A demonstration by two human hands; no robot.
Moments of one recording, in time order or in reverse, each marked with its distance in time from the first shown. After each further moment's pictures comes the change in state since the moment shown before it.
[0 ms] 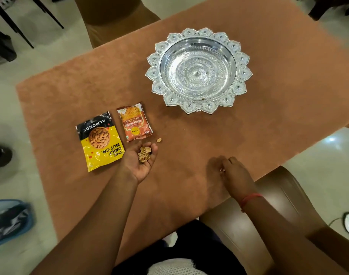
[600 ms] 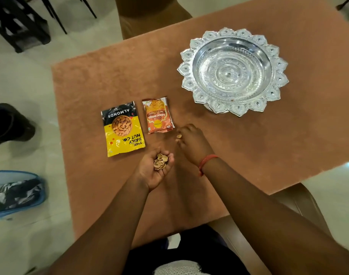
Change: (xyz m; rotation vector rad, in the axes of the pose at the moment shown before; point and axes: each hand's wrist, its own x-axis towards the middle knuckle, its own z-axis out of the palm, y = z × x) left_hand -0.015 -0.012 -0.042 -0.022 0.009 -0.089; right_hand 0.100 -0.174 0.003 0.223 -0.007 -0.373
